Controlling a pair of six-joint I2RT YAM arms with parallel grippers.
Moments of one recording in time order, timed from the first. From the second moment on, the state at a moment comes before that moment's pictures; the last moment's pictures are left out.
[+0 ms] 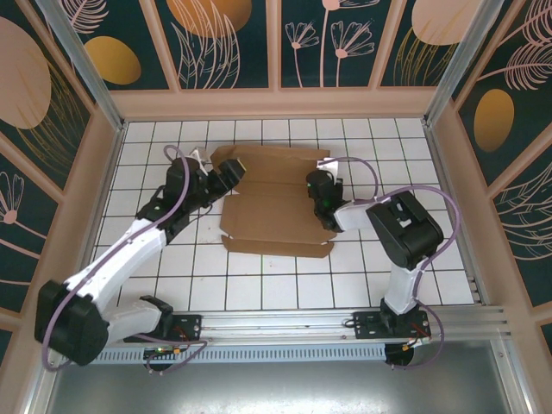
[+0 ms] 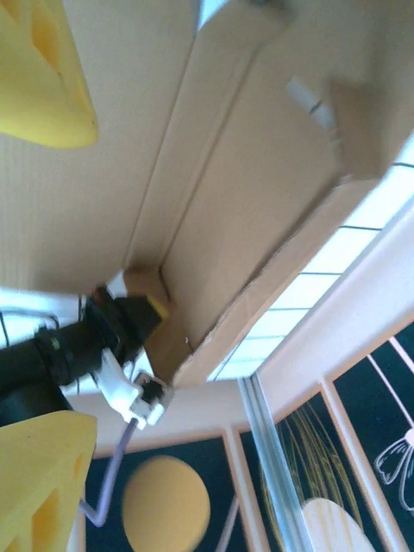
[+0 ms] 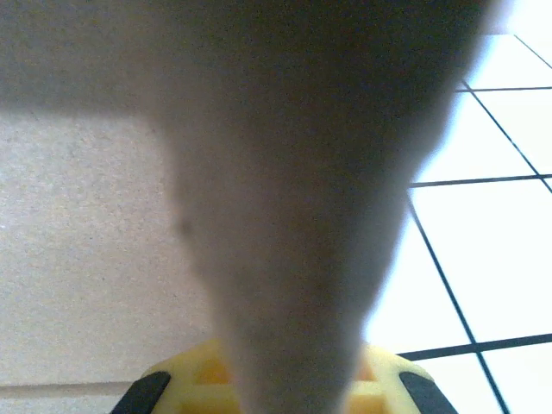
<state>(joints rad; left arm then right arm) -0.45 1.15 0.88 -0.16 0.14 -0.94 0.57 1.84 0.82 0.49 0.61 0.27</state>
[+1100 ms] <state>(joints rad) -0.24 1.66 1.20 -0.21 0.49 -0.74 0.52 1.79 0.73 0.59 0.40 0.20</state>
